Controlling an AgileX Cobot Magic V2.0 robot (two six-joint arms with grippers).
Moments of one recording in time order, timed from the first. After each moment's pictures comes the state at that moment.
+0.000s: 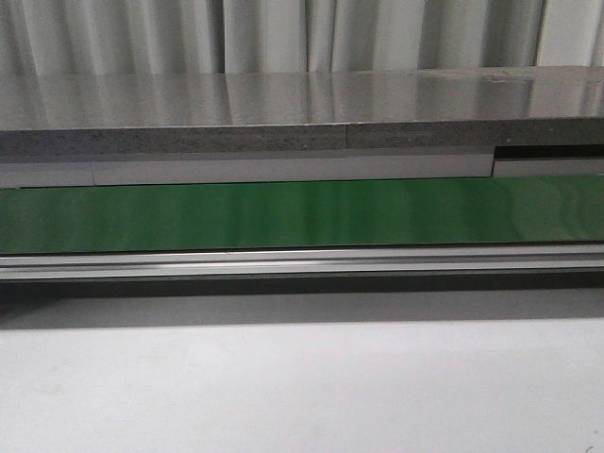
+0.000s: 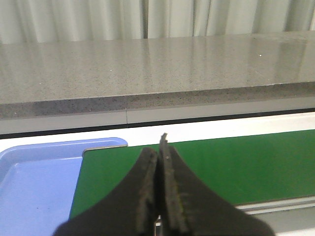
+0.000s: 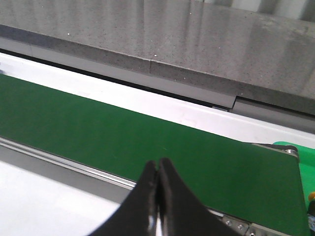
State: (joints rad) left arm -0.10 0.31 -0.30 -0.15 0.18 0.15; right arm -0.03 0.45 -0.51 0.58 0.48 -0.69
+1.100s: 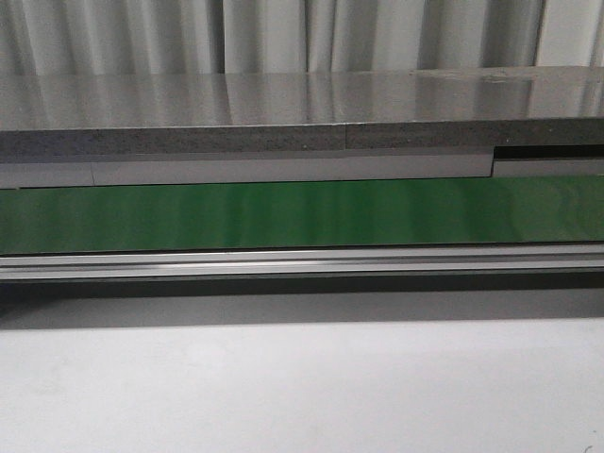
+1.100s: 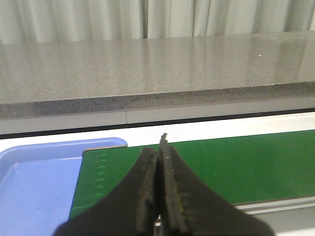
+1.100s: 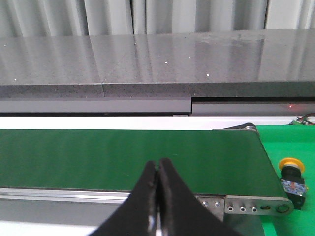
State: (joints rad) left arm -0.10 0.31 -0.30 -0.15 0.18 0.15; right arm 0.08 0.15 -0.15 0.02 0.12 0.03
